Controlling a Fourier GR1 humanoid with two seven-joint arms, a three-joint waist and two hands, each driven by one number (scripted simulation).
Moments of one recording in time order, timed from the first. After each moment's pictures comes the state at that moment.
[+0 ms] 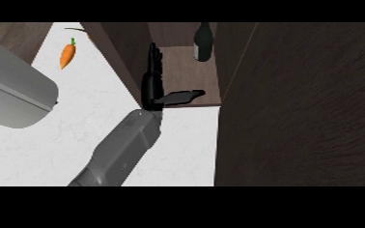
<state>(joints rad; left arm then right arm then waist) -0.74 0.00 -0.45 -0.61 0.80 0.49 -0.80 -0.10 -0.09 0.08 -2.40 -0.25 0.13 0.59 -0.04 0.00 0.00</state>
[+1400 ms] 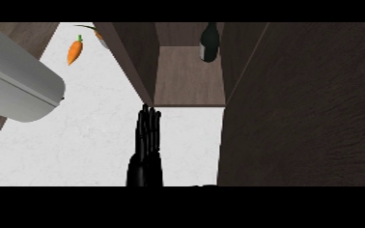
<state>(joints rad) -0.11 0.15 -0.87 -1.66 0.57 0.94 -0.65 -0.05 -0.13 0.02 -2.42 -0.23 0.15 0.58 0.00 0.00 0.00</state>
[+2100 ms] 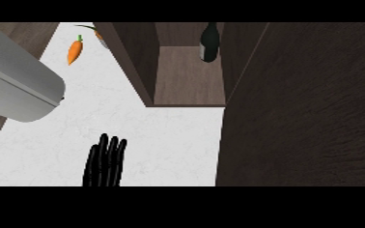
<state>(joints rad) 0.12 0.46 -0.90 -2.01 0.54 0.83 -0.63 -0.01 -0.14 0.07 -2.40 -0.27 0.27 0.60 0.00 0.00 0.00</state>
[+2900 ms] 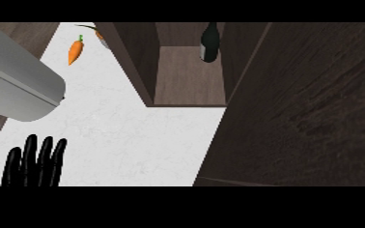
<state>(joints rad) 0.33 0.69 -0.61 -2.15 0.70 0.61 -0.69 0.10 -0.07 0.36 -2.40 -0.30 0.29 0.69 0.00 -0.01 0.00</state>
